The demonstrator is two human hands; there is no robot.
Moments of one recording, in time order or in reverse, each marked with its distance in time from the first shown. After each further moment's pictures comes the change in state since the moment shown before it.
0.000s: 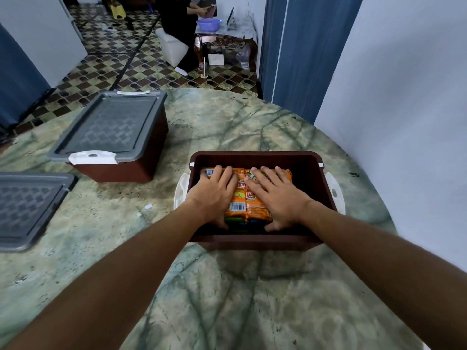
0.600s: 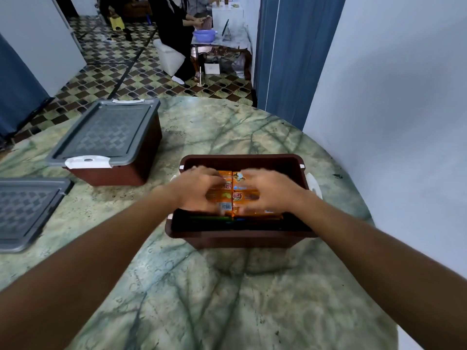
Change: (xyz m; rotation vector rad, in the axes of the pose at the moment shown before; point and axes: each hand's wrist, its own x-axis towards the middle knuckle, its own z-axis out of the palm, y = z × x) left_hand -0.012 -0.028 -0.029 -0.448 0.048 0.033; right_hand -0.024 0.005 -0.045 0.357 0.134 0.068
